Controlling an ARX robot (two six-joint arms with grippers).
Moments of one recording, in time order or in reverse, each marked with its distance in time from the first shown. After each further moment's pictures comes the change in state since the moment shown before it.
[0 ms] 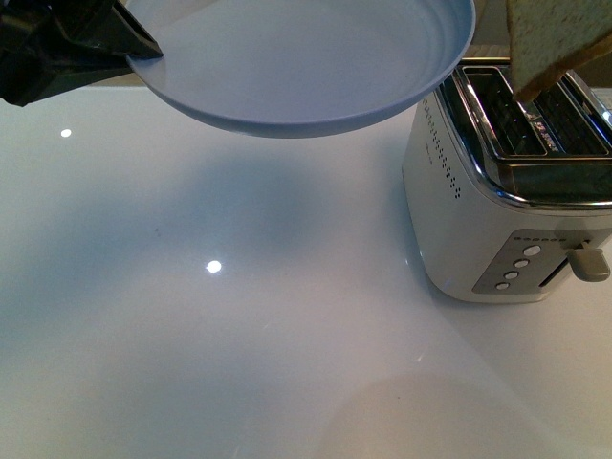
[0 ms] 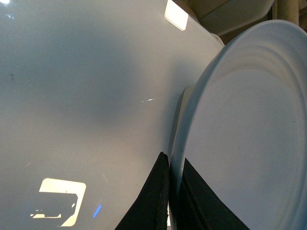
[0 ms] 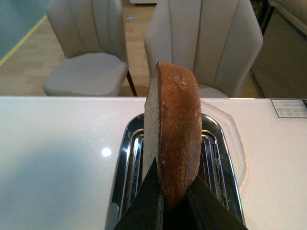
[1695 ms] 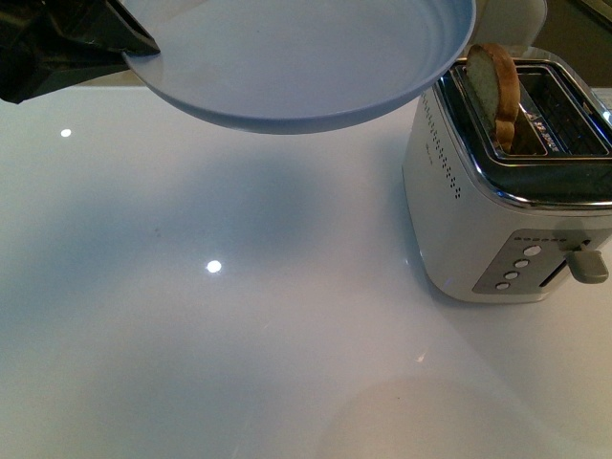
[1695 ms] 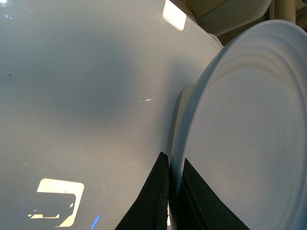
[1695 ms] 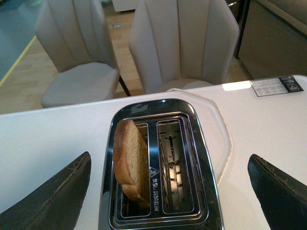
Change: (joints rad) left arm 0.008 -0.008 -0.004 0.002 0.010 0.000; right arm -0.058 -0.246 -0.137 -0.100 0.002 0.120
